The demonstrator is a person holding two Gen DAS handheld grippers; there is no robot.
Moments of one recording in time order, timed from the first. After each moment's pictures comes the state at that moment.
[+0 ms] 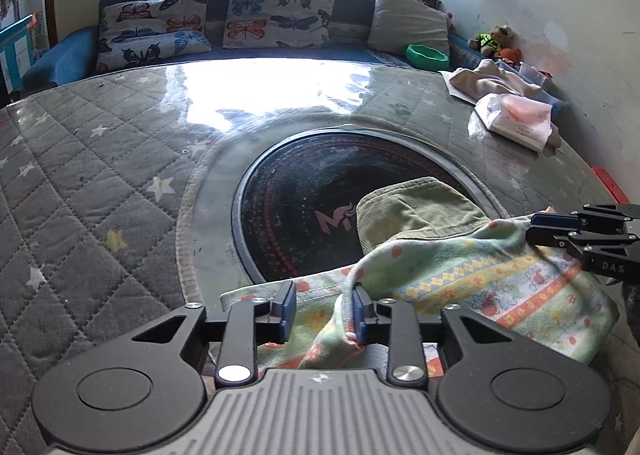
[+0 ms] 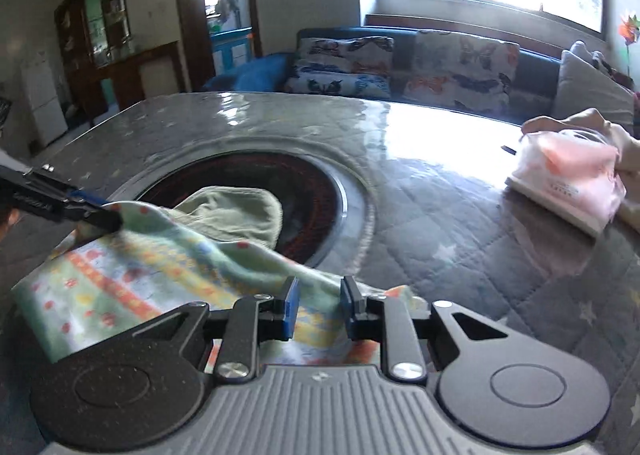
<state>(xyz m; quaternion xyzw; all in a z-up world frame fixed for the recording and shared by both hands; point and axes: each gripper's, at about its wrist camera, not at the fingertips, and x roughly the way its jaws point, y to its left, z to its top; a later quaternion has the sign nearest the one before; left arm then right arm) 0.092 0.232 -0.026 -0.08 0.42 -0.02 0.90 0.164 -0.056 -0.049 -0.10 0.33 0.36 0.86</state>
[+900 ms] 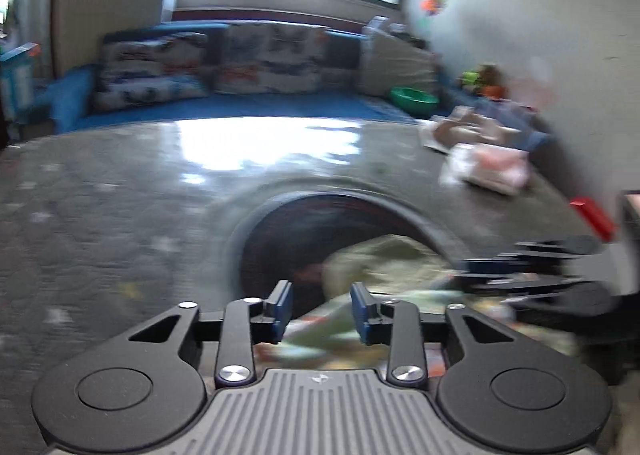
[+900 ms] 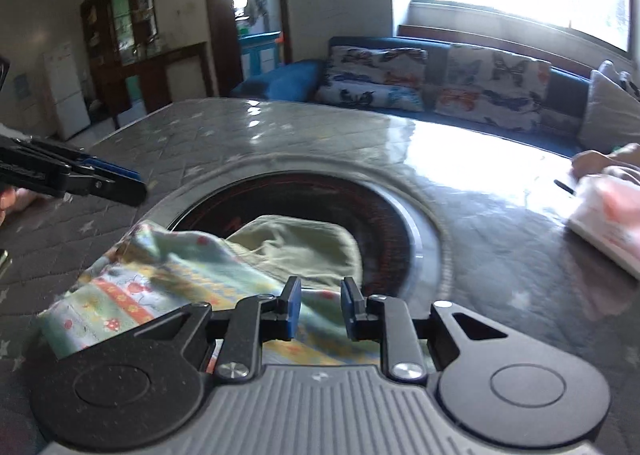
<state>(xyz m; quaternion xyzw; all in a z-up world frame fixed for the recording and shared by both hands) 0.076 0.219 0.015 -0.09 0.36 -0.06 0.93 0.150 0.006 -0.042 -0.12 0.32 0.40 0.85</state>
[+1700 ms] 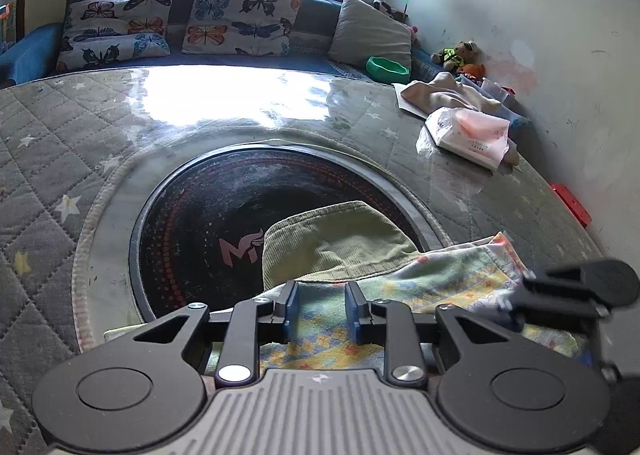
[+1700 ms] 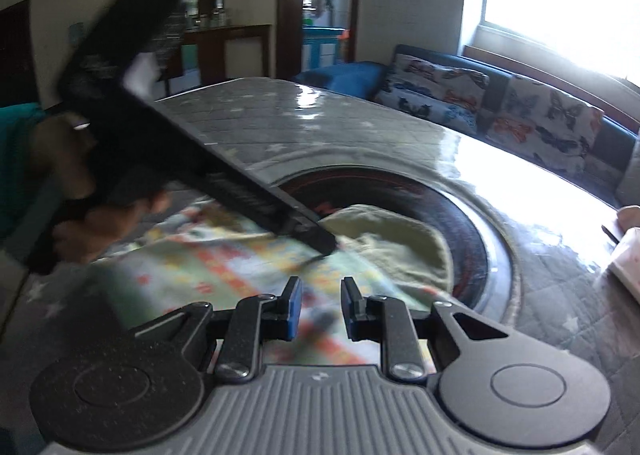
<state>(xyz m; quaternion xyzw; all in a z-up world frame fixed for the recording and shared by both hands) 0.119 0.196 -0.030 -0.12 0.40 -0.08 0.91 0.086 0.025 -0.039 -0.19 0.28 0.48 0.81</state>
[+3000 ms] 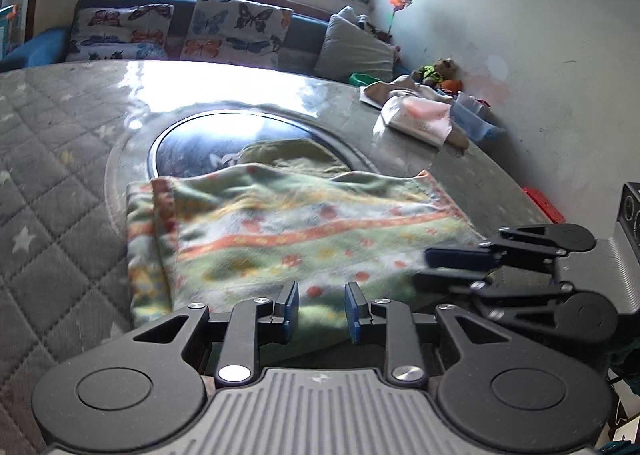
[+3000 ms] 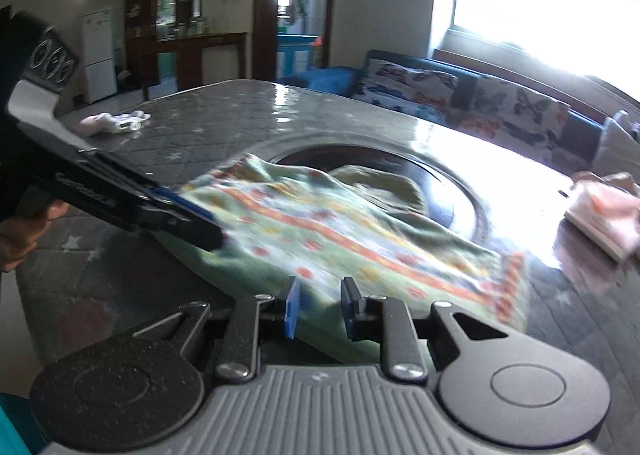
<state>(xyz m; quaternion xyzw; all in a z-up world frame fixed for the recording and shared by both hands) -0.017 0.174 -0.027 -0.14 0.36 -0.09 0.92 0.028 -0.037 -0.042 -0.17 0.27 0.42 0.85</state>
